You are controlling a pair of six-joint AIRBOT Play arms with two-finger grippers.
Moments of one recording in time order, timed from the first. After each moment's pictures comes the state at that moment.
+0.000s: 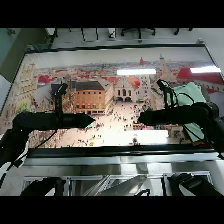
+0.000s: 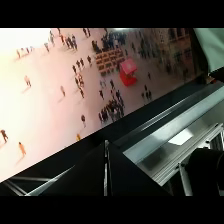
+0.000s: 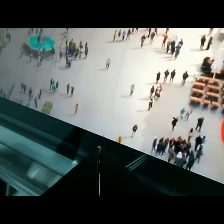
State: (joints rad) left arm -0.32 -0.90 0.89 -2.29 1.05 1.66; right arm 0.32 -0.94 0.94 2.08 -1.12 -1.48
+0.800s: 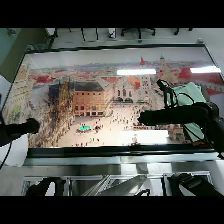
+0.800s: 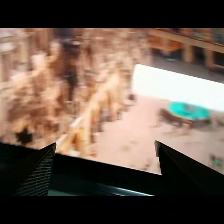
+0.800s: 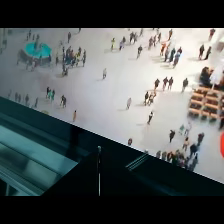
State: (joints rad) left arm 0.19 -0.61 0.87 -1.55 1.27 1.51; right arm 0.32 -0.94 0.94 2.08 -1.12 -1.48
